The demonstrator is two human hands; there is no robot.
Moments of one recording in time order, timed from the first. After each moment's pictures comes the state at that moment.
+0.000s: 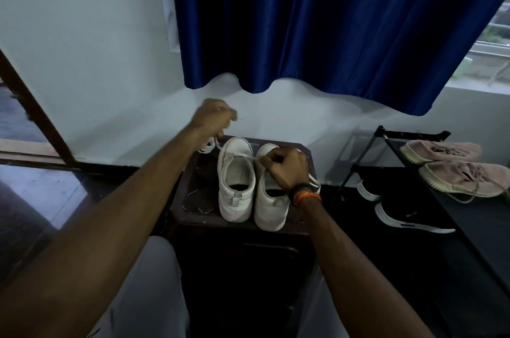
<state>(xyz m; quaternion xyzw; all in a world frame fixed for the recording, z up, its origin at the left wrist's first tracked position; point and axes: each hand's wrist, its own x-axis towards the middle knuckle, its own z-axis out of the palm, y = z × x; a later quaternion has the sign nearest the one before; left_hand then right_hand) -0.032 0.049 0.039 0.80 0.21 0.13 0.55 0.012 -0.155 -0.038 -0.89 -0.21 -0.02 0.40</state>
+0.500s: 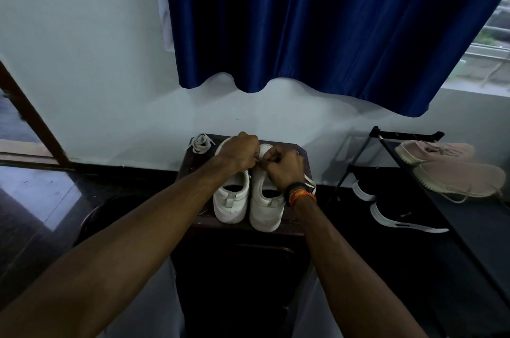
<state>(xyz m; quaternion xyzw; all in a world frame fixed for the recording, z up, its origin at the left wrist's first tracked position) -0.011 -0.010 -0.014 0.98 0.05 0.01 0.17 0.018 -0.154 -0.044 -0.87 -0.16 0.01 0.46</state>
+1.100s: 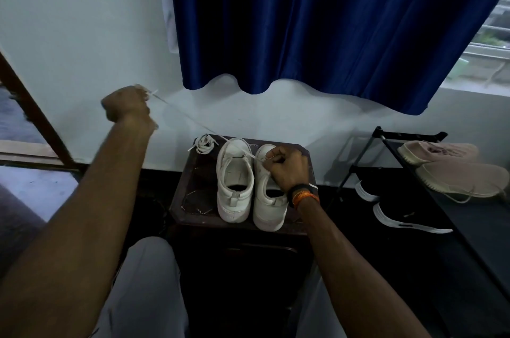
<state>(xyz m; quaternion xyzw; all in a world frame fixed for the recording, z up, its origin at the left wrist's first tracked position) -0.073 0.152 0.051 0.46 0.44 0.35 0.69 0.019 -0.155 -0.048 -0.88 -0.16 0.00 0.45</state>
